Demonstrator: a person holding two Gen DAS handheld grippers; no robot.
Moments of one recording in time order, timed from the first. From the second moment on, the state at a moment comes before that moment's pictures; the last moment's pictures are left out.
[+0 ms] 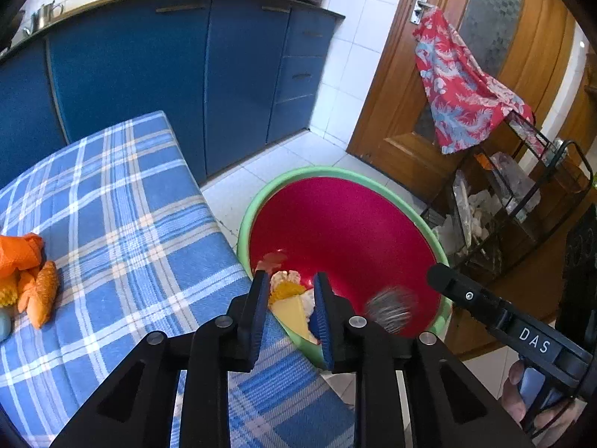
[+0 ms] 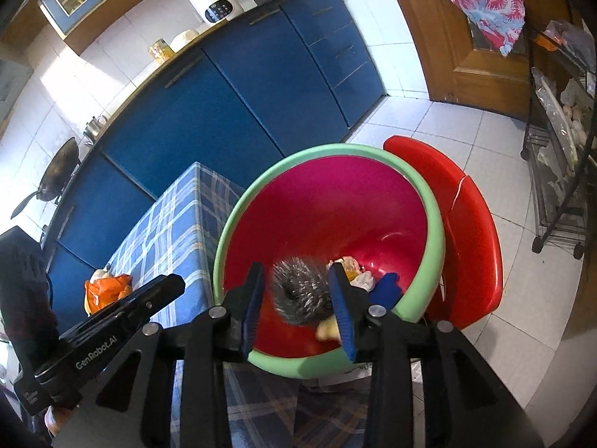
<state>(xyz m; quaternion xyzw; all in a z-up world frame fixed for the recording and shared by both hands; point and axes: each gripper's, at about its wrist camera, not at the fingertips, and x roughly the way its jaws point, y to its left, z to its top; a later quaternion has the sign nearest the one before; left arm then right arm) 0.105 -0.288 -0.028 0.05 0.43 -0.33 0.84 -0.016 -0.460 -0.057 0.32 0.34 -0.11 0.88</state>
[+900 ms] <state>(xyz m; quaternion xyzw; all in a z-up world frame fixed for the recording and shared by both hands) 0.118 -0.161 0.013 -0.01 0.39 -0.23 0.89 -0.001 -0.384 -0.016 0.27 0.33 -0.06 0.90</state>
